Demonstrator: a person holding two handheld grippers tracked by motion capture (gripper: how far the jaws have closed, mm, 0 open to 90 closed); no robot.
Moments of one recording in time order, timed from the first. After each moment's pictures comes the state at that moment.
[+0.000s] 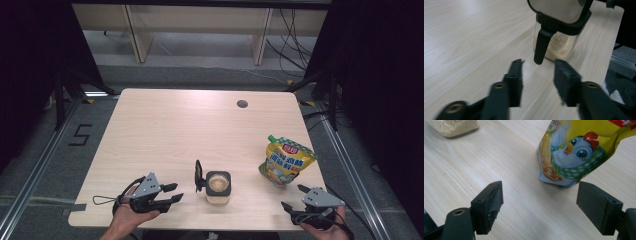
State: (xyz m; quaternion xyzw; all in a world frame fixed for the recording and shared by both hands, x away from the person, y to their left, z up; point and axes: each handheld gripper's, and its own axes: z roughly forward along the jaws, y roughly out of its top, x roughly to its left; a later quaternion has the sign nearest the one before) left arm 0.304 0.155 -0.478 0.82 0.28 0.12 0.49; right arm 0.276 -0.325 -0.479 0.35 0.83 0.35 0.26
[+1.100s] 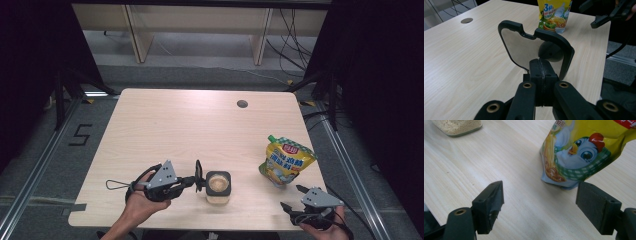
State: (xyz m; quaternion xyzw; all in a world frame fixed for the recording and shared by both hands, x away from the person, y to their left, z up) left arm 0.318 0.117 -0.432 0.83 0.21 0.14 0.50; right arm 0.276 -0.323 -0.480 0.34 0.84 0.35 0.26
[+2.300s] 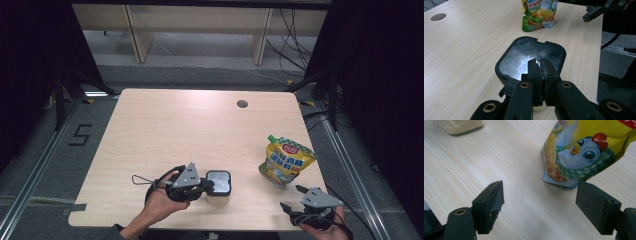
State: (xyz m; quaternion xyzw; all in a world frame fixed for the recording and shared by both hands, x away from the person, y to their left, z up) left arm 0.327 0.071 -0.445 0.86 0.18 0.11 0.47; right arm 0.277 -0.323 -0.480 0.33 0.84 0.35 0.26
